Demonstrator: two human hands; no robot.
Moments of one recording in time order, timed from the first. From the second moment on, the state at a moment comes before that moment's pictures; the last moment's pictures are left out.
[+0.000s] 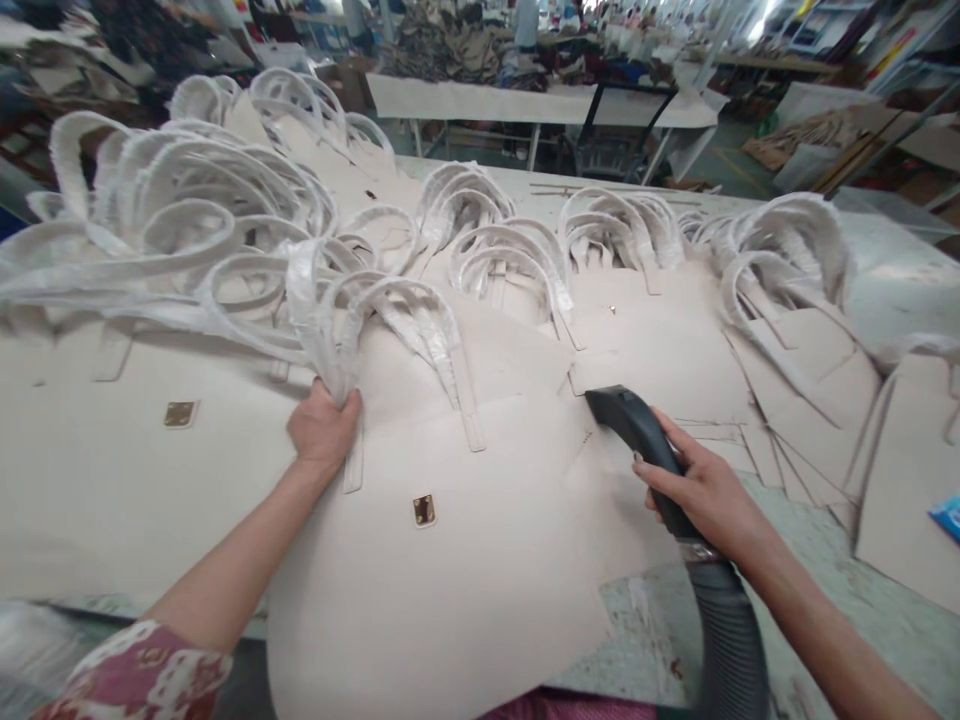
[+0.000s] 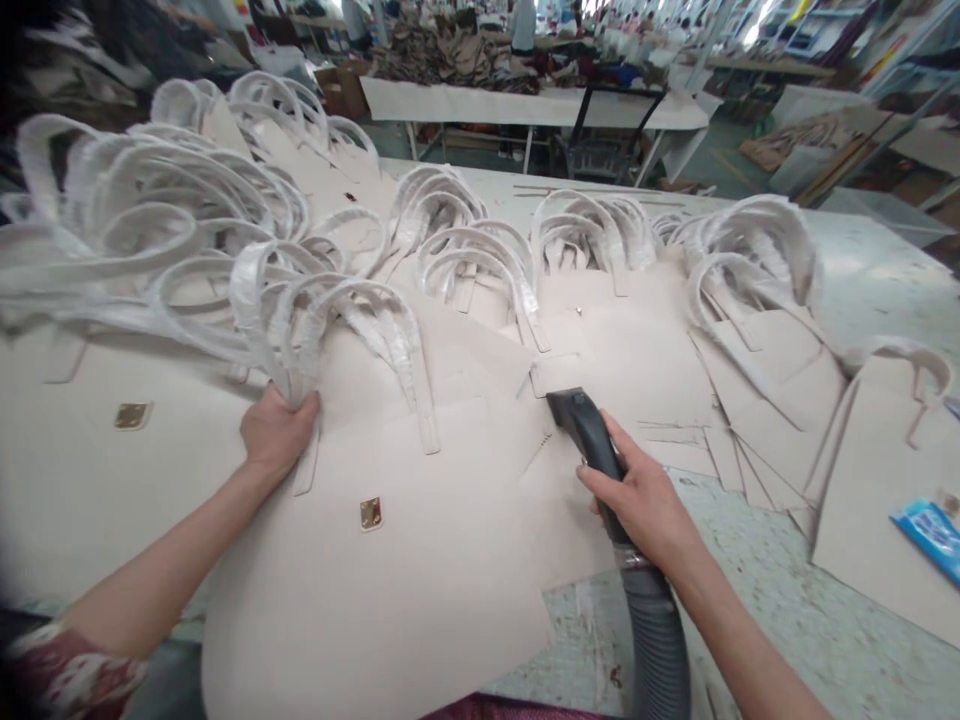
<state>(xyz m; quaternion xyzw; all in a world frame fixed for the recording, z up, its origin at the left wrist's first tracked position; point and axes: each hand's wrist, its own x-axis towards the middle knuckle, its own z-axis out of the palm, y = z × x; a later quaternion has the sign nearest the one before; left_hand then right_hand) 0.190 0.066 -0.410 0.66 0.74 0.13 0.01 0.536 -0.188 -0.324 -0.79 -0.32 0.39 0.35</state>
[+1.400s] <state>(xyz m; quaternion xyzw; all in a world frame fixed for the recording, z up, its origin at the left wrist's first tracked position) 0.190 -0.011 -0.409 0.69 0.70 0.15 0.11 0.477 -0.115 -0.289 -0.73 -0.43 0.42 0.33</state>
